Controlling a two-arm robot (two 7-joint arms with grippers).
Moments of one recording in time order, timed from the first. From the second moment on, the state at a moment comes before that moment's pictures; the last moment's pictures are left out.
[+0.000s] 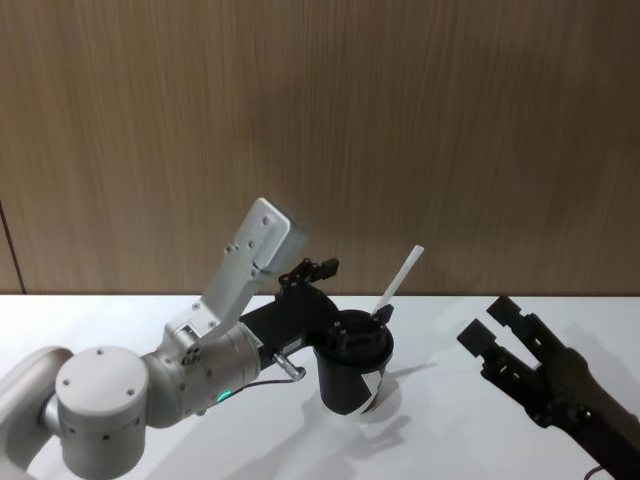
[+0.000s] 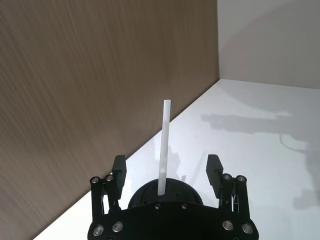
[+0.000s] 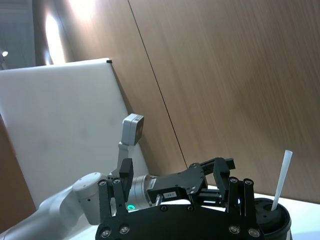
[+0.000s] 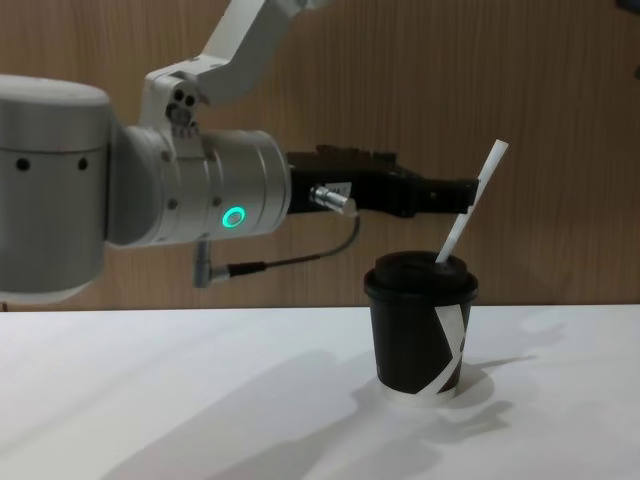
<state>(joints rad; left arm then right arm) -0.53 0.28 0.58 -1.49 -0.32 0.20 -0.37 -0.14 0.40 -0.04 -1.92 0.91 0.11 0.68</state>
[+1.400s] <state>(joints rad) -0.40 0.34 0.52 -1.60 -0.27 0.04 -0.35 -0.07 0.44 -0.08 -1.94 0.84 0.04 0.69</state>
